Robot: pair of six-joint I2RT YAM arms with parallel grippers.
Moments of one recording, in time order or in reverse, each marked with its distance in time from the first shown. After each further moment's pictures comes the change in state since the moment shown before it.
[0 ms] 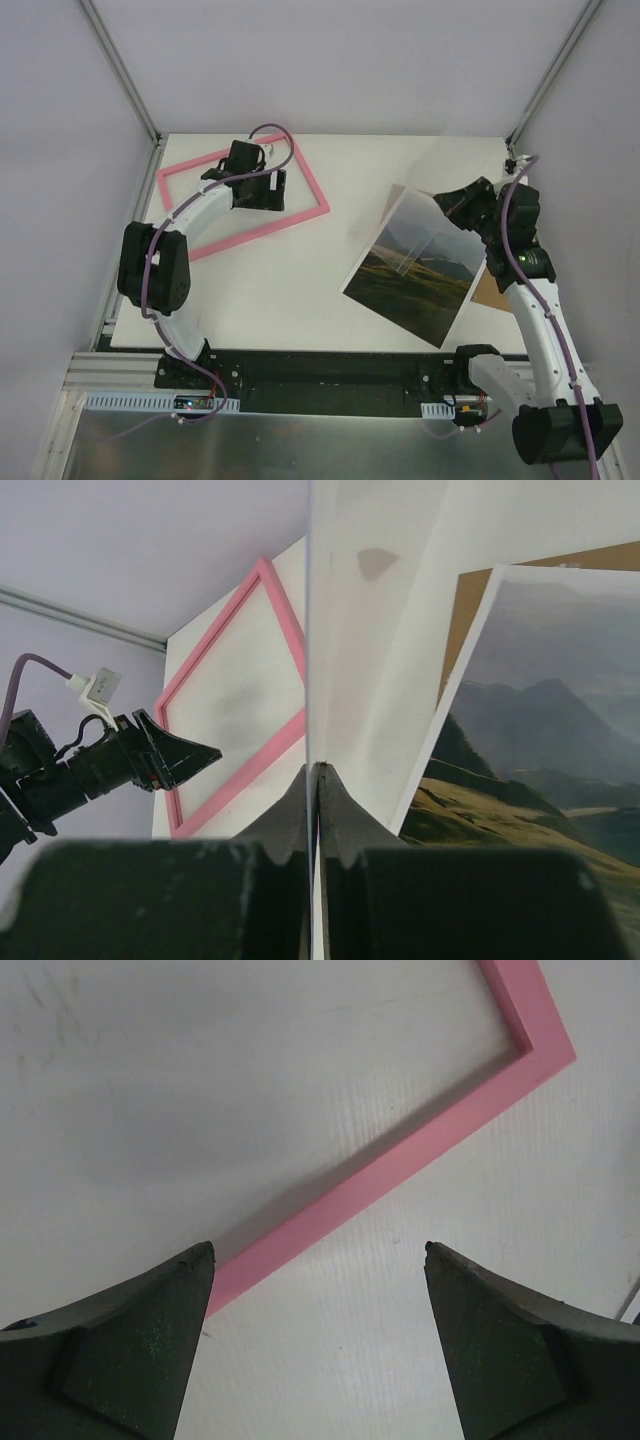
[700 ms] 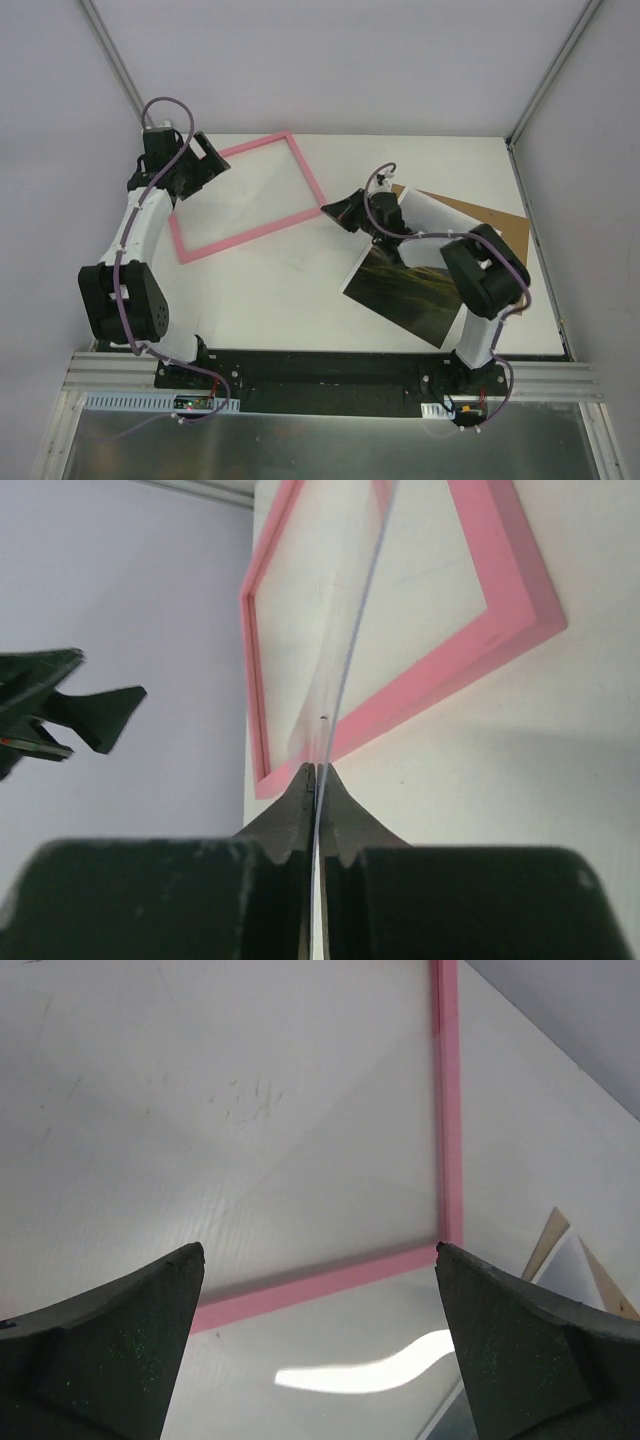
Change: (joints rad) left arm 0.365 -0.170 -0.008 0.070 0.185 -0.352; right arm 0.494 0.974 -0.022 1.052 0.072 0.436
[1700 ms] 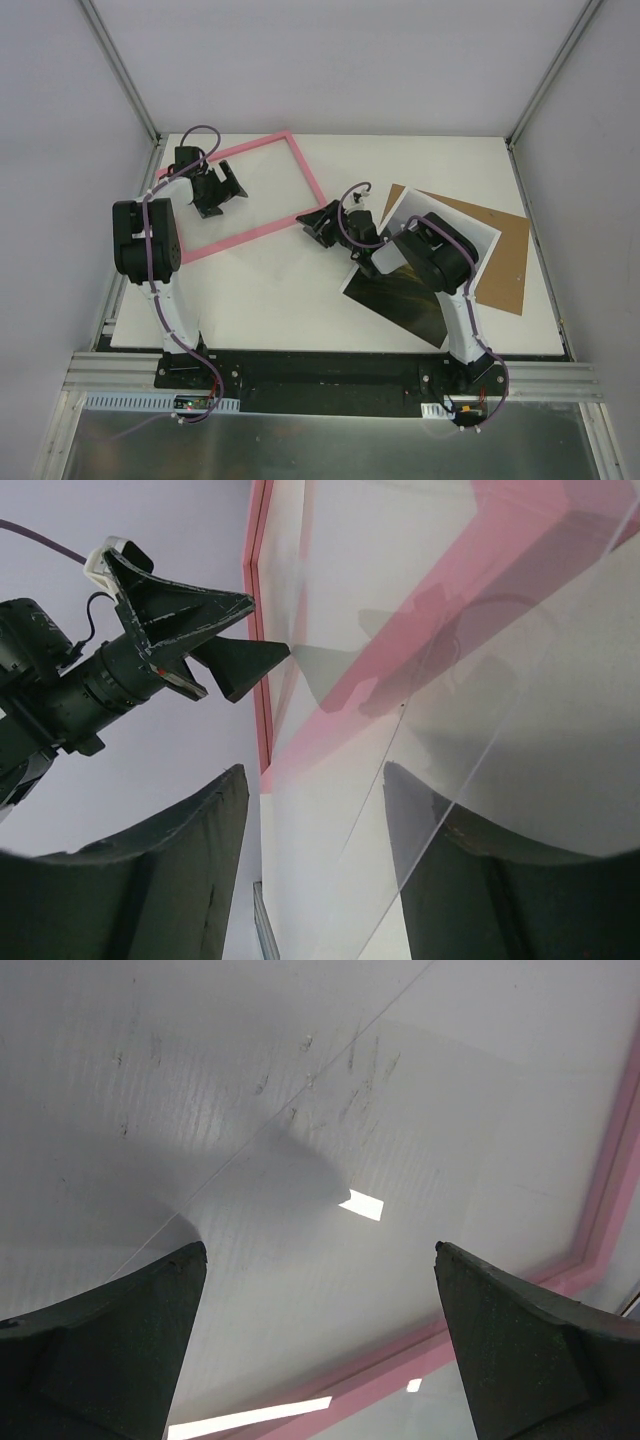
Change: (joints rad) left arm 0.003 0.428 0.046 0.093 0.095 0.064; right arm 0.061 0.255 0.066 0.236 -0.018 0.134
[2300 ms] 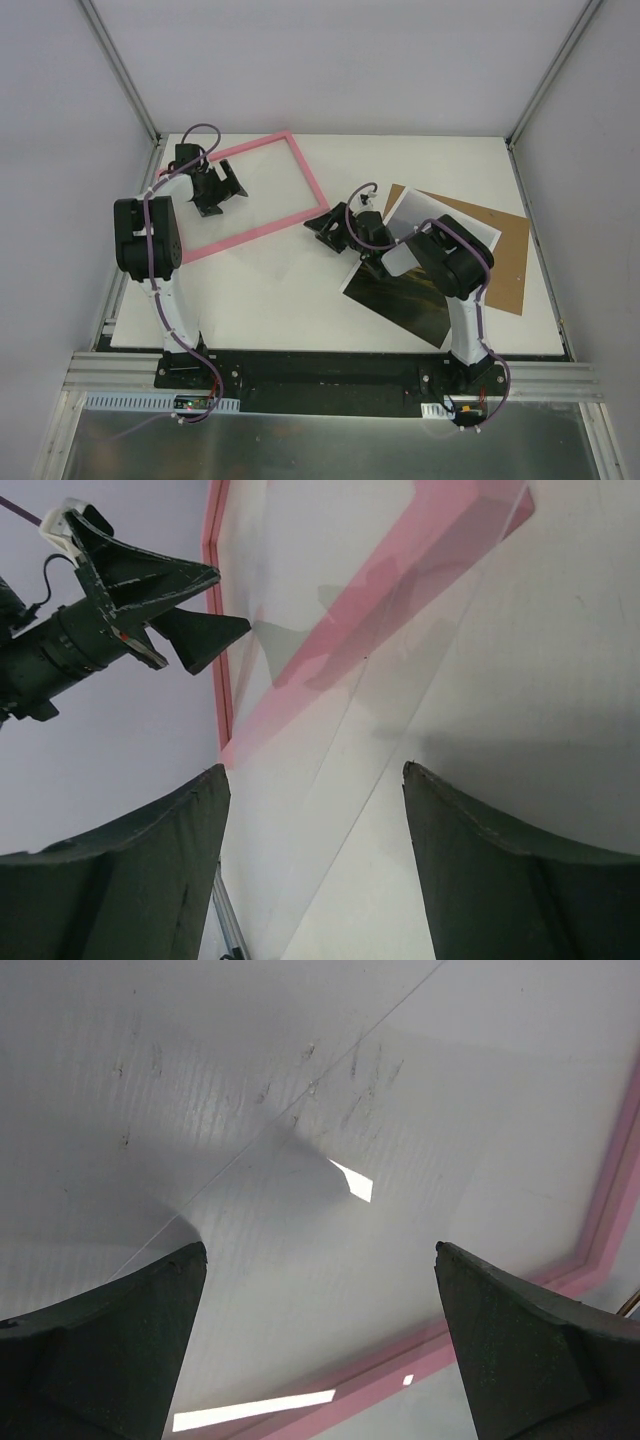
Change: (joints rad) left arm 0.000 0.032 0.055 -0.052 -0.002 0.013; right arm -0.027 -0.101 -0.090 -0.097 -0.029 -0.113
